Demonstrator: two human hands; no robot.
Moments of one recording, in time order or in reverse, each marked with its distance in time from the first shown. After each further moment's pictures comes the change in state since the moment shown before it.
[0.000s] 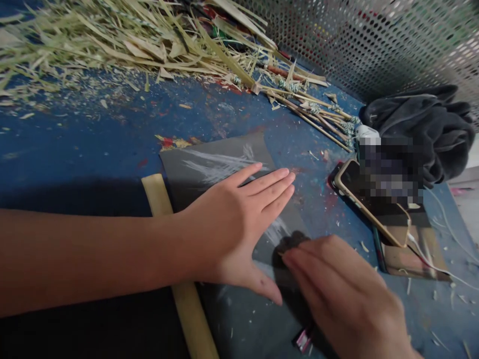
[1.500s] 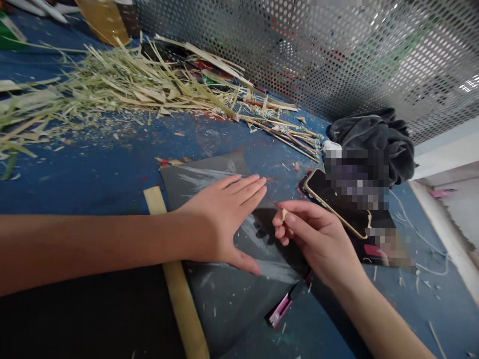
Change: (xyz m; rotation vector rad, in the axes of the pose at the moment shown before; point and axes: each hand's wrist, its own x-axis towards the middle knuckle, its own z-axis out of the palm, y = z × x) left_hand 0.009 -0.005 -0.002 0.033 -0.158 -0.087; right_hand 0.014 0.028 0.010 1.469 0.118 0.747
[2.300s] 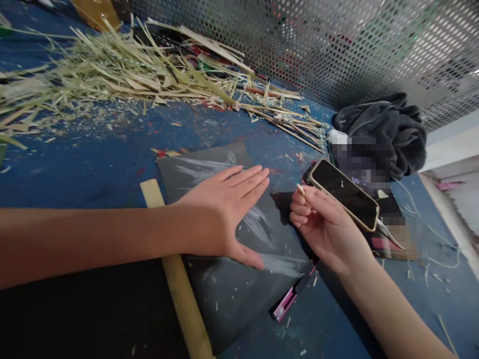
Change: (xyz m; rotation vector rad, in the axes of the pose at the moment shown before) left_hand 0.000 0.001 0.002 -0.052 -0.026 -0.025; right_hand 0.015 -0.003 -0.008 0.233 0.107 0.080
